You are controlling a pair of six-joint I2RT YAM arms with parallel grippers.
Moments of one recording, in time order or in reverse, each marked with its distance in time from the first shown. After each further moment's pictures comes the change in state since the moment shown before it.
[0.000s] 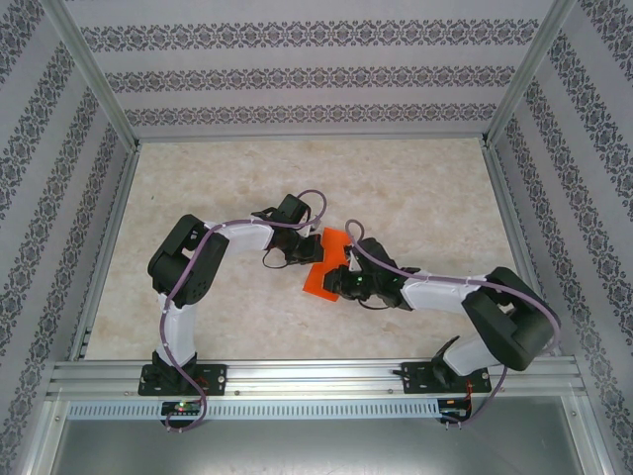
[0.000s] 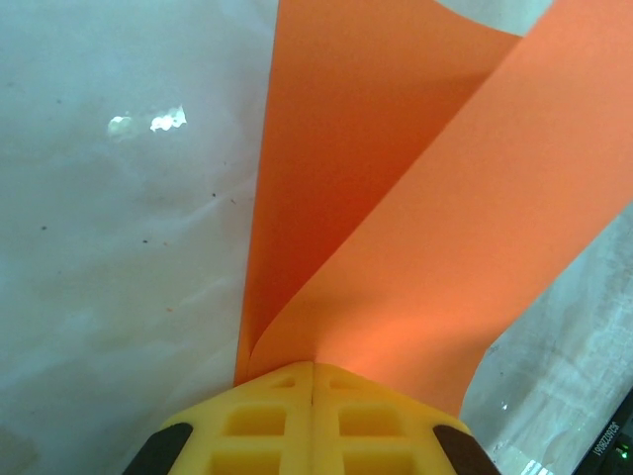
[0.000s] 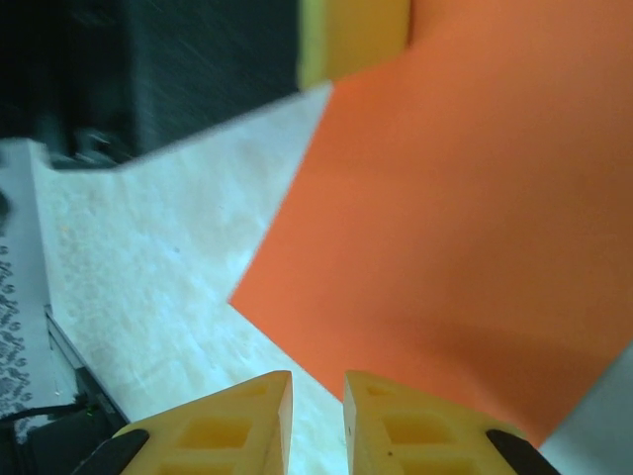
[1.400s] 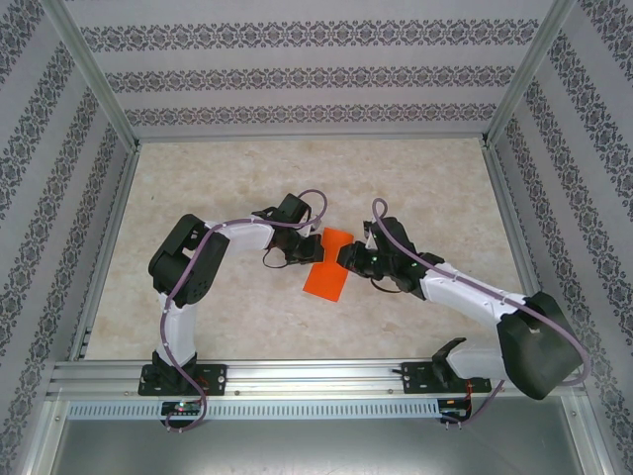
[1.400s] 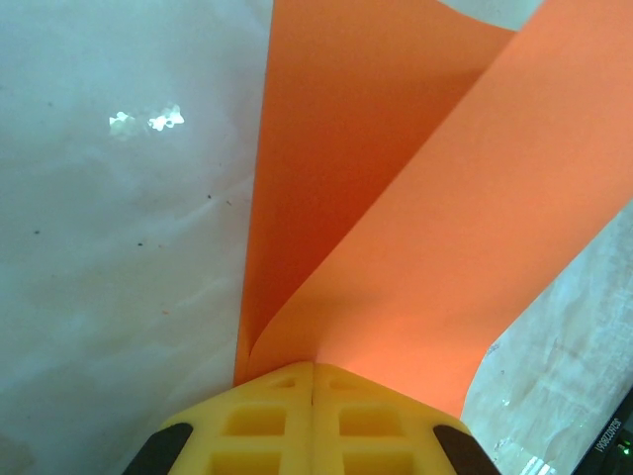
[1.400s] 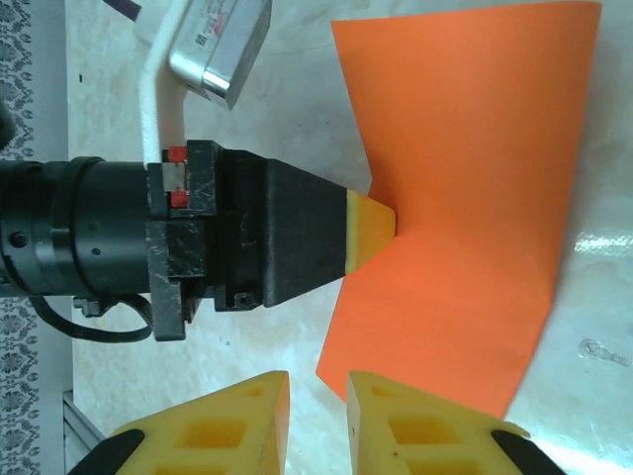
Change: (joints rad) left arm 0.000 0.006 0.010 -0.011 0.005 0.011; right arm -0.127 -0.189 0.114 -0.229 0.076 -0.056
